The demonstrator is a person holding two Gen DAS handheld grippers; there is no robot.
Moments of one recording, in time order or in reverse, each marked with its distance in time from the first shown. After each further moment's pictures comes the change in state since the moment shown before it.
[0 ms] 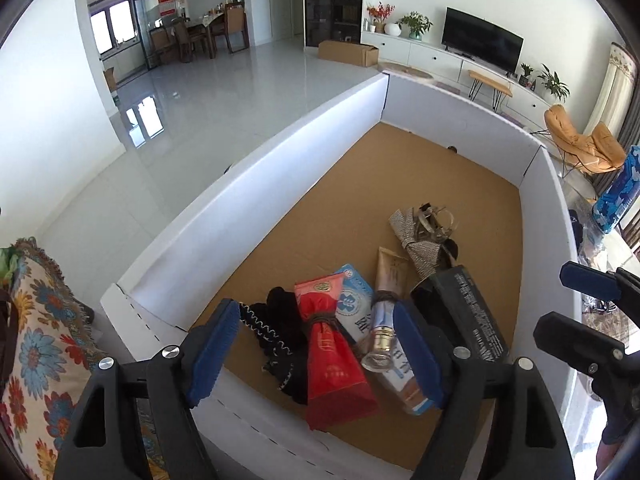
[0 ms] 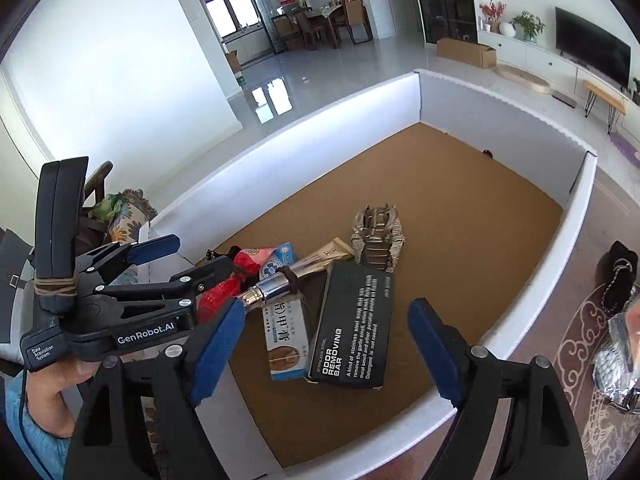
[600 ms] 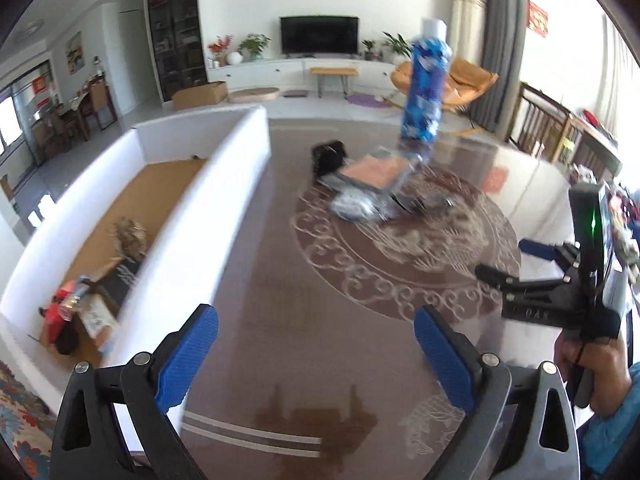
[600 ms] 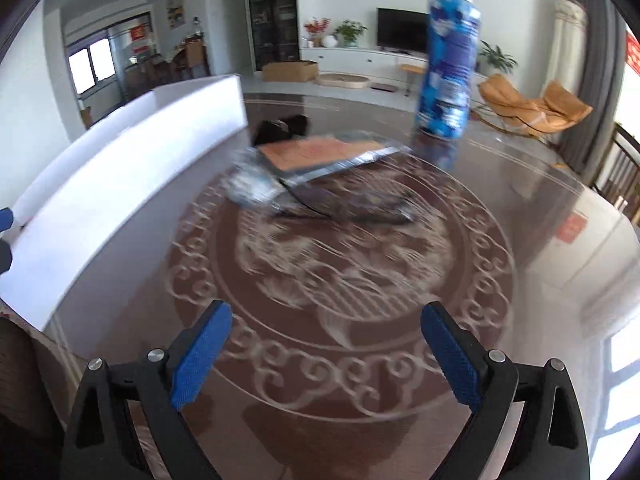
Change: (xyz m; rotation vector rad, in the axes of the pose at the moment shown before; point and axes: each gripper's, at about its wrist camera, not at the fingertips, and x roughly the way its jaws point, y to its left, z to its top) left arm -0.080 -0.271 -0.120 0.423 -0.075 -0.297; right arm -0.176 -0.254 -0.251 0.334 -0.071 -0.552
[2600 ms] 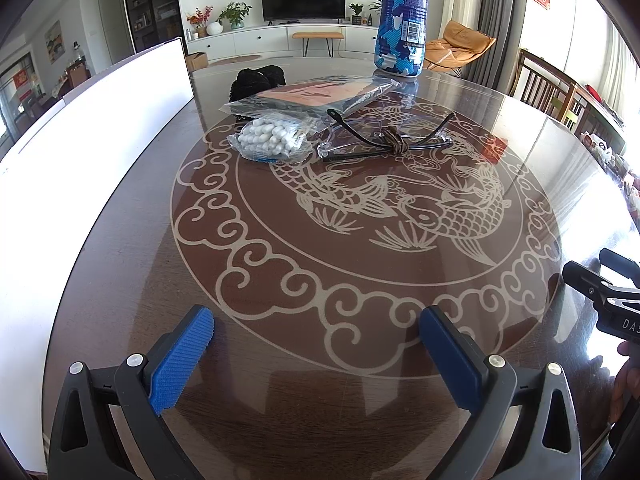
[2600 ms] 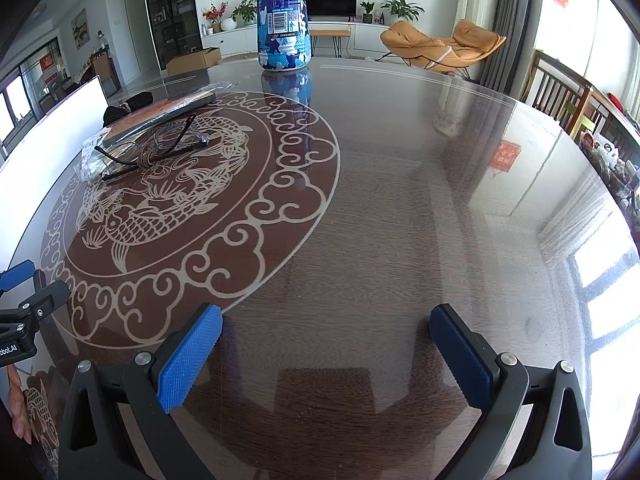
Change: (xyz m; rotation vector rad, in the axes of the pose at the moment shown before) left arm 0.125 -0.069 -0.008 -0.004 0.078 -0.019; right arm 0.010 -0.087 -0.044 0.178 0.063 -0.157
